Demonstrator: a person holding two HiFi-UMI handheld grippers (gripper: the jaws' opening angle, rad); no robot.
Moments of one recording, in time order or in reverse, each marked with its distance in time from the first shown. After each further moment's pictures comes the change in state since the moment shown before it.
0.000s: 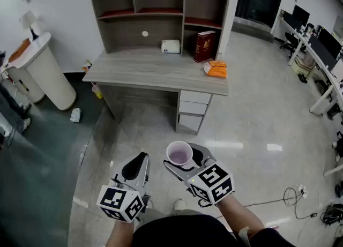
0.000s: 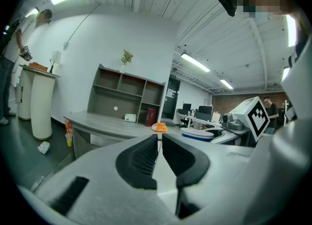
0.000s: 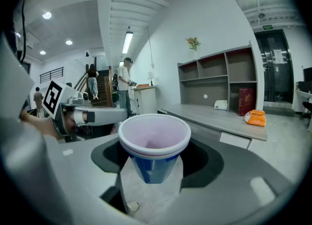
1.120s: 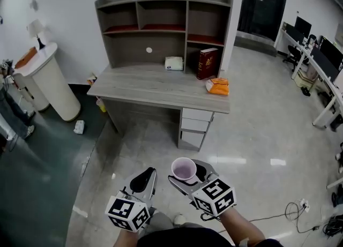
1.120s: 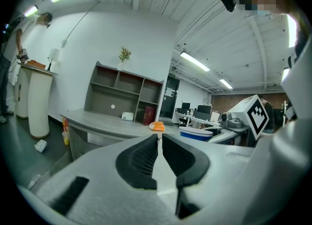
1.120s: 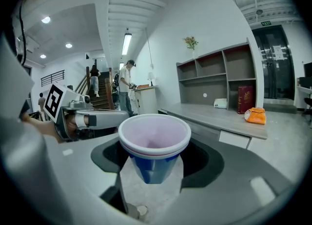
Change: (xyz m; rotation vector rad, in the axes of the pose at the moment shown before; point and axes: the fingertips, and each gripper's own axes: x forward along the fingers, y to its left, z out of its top) left arm 0.024 -0.015 -0.007 -0.003 0.015 -0.015; right arm -0.007 -0.020 -0.003 0.015 0.001 0.022
